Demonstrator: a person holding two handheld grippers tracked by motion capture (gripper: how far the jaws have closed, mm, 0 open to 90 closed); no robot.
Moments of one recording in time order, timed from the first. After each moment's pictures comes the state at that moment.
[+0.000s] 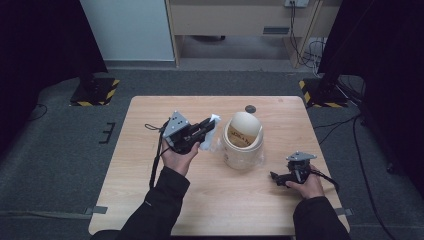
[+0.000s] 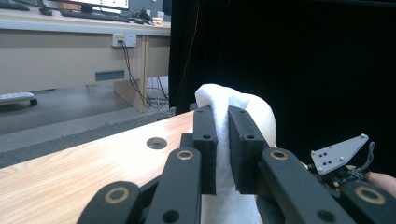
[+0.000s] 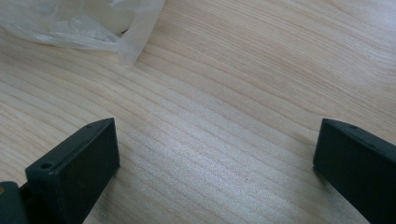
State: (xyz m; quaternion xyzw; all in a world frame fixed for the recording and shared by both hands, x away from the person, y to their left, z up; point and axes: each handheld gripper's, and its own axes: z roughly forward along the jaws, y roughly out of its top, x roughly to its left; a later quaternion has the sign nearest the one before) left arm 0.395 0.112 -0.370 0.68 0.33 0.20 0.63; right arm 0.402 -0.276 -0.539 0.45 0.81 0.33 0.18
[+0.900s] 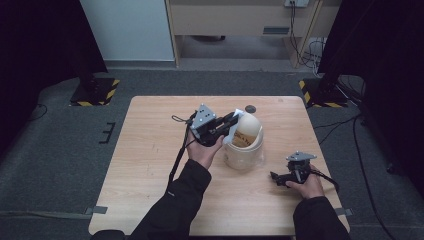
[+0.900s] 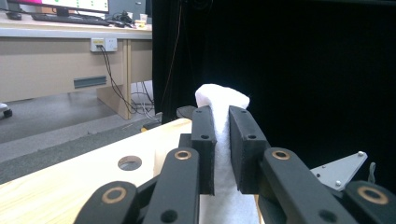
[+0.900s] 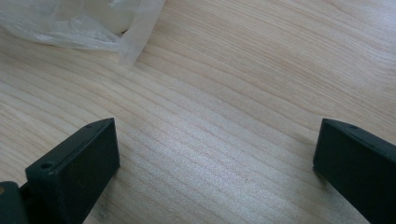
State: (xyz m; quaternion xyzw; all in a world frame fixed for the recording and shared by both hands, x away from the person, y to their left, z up) left arm 0.419 0.054 -0.367 0.69 0.31 0.19 0.63; right arm 0.402 -0.275 -0.540 0.45 0.81 0.34 0.18
